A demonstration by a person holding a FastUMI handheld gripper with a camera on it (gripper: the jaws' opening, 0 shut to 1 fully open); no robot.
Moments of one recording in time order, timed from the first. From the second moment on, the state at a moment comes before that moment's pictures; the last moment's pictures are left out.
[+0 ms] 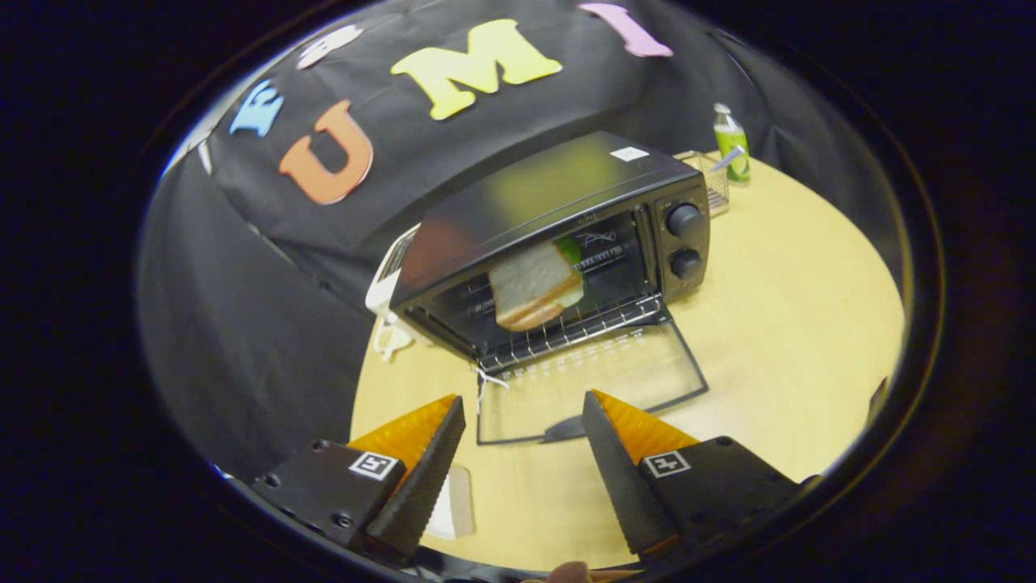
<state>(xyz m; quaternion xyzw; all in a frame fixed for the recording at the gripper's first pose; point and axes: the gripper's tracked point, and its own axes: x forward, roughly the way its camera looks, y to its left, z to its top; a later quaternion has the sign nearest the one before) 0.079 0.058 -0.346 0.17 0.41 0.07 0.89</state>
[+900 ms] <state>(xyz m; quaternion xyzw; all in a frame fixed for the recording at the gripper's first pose) 0.061 0.038 -0.485 0.00 0.42 0.03 0.91</state>
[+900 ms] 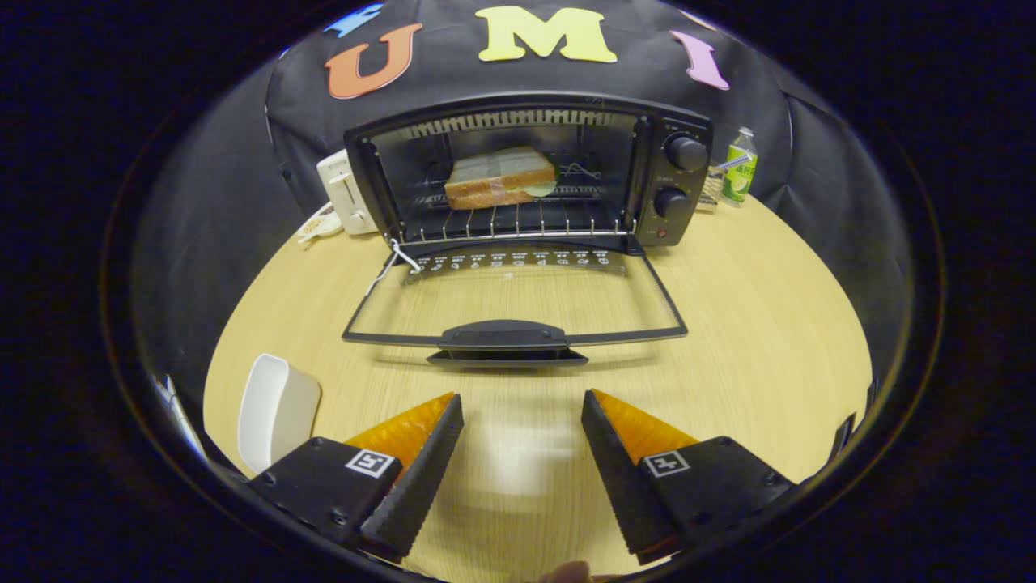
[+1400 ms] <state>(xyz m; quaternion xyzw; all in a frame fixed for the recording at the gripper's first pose) 0.080 0.044 -0.495 0.00 0.41 0.00 0.91</state>
